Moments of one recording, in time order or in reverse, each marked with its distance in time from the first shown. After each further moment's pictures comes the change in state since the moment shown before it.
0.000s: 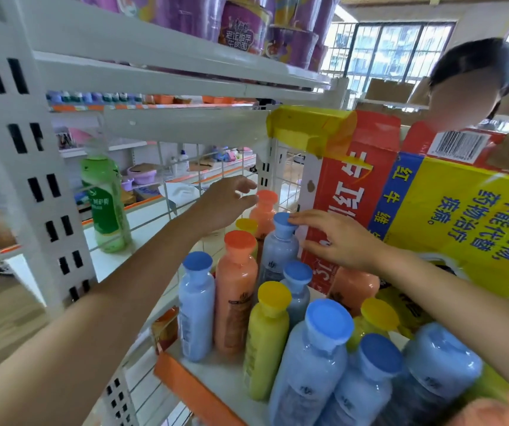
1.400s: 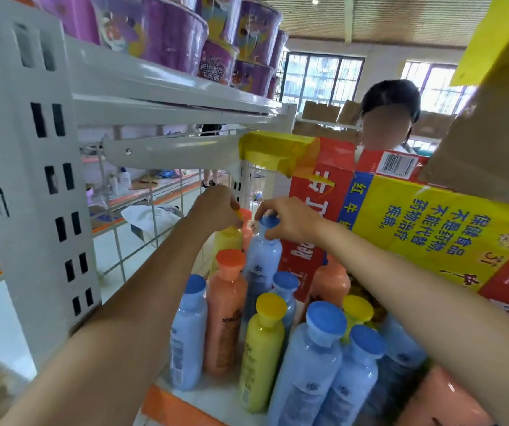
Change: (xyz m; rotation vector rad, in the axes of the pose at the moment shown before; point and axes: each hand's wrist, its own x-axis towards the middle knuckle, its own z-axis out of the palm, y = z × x) left_hand 0.029 0.008 -0.004 0.209 -0.094 0.040; right_hand 0.051 -0.044 -0.023 -0.031 -0.010 0.288
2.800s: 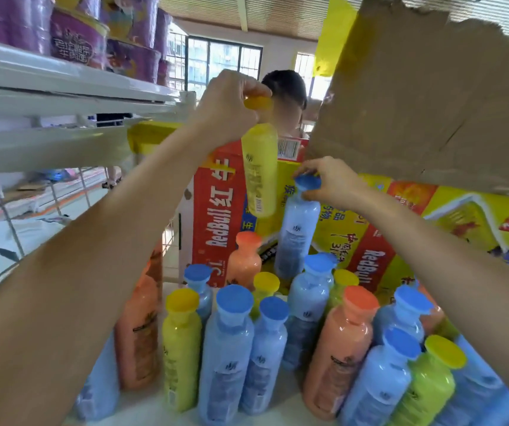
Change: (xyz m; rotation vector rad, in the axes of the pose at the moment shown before) left_hand 0.001 0.182 -0.045 -0.463 0.183 0.528; right_hand -0.133 0.084 -0.106 -0.236 0.316 0.416
